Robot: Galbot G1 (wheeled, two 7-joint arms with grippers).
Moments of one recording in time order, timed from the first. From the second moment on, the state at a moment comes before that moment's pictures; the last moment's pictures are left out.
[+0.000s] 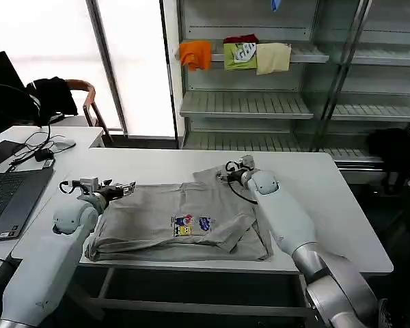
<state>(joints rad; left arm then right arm) 0.61 -0.99 -0.24 -1.33 -0.59 0.58 -0.02 -0.17 1.47 0.03 0.68 0.18 -0.45 -0.27</state>
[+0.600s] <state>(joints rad) 0.59 -1.02 -0.28 -1.20 -0.55 0.57 0.07 -0.21 1.45 0.02 0.72 0.16 -0.45 -0.29</state>
